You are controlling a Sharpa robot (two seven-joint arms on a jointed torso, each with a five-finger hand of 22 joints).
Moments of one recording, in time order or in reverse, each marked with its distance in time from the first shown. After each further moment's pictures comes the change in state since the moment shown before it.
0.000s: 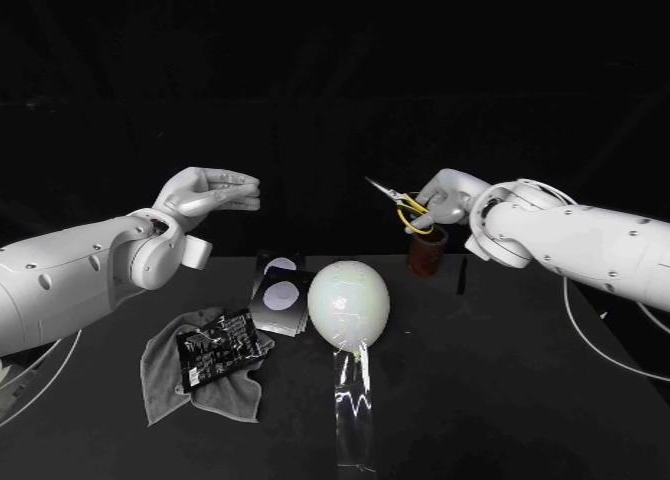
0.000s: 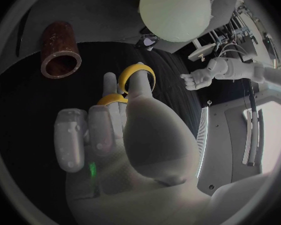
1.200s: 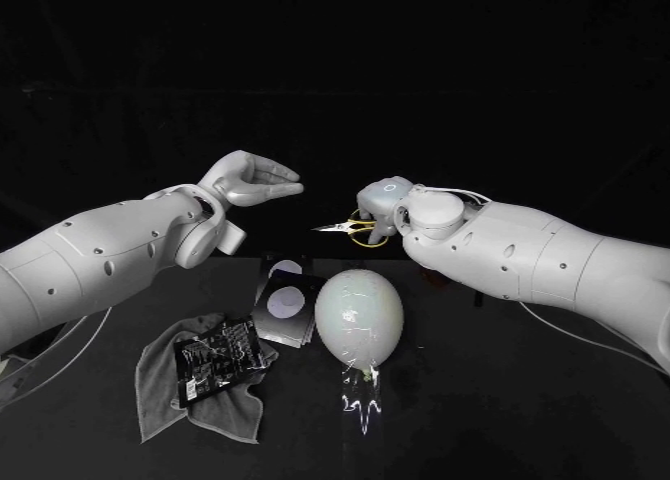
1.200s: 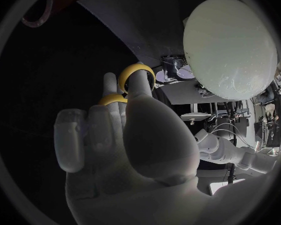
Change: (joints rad) left arm 0.123 0.211 0.002 -0.138 -0.324 -0.054 -0.096; left_hand 0.061 0.019 -0.275 0.149 0.000 -0.055 0.005 -0.037 -0.024 -0.121 0.031 0.006 0.003 -0.154 0.047 -0.099 -0.051 -0.058 -0.153 0.014 -0.103 -0.020; right arm 0.031 0.297 0.000 -0.186 -0.694 0.119 -0.081; right_hand 0.000 0.000 0.008 0.000 -0.021 0.000 0.000 -0.004 0.002 0.001 -0.001 -0.019 -0.003 0.002 0.002 -0.008 -0.010 0.000 -0.002 0.002 0.007 0.000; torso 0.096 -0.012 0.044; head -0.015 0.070
